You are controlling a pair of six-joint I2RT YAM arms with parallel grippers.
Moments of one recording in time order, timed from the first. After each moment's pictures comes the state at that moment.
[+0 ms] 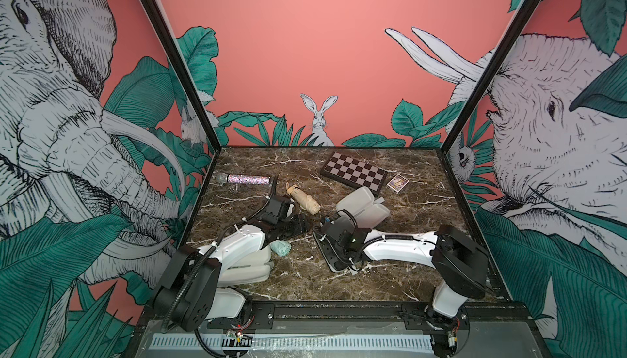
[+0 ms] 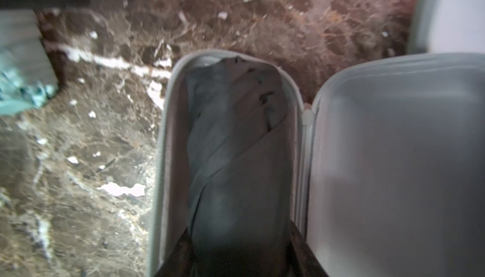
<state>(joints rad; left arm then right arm) -0.49 1.36 0.63 -0.17 0.32 -0.72 1.11 1.74 1.03 -0.43 0.23 0.52</state>
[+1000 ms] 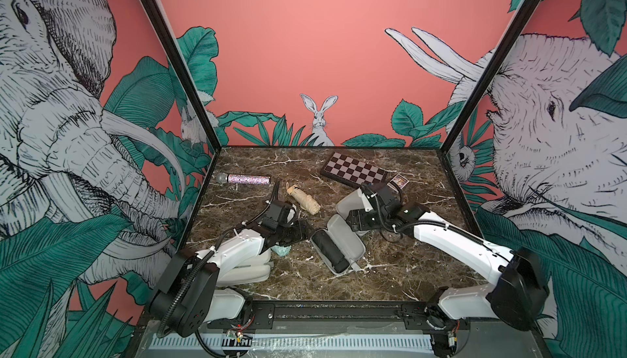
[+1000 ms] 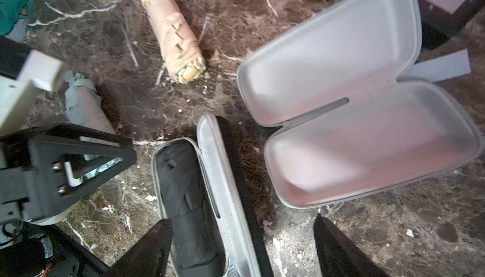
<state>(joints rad) -0.51 1.31 0.58 -0.19 0.38 -0.71 0.70 1.38 1.01 -0.60 -0.08 0.48</state>
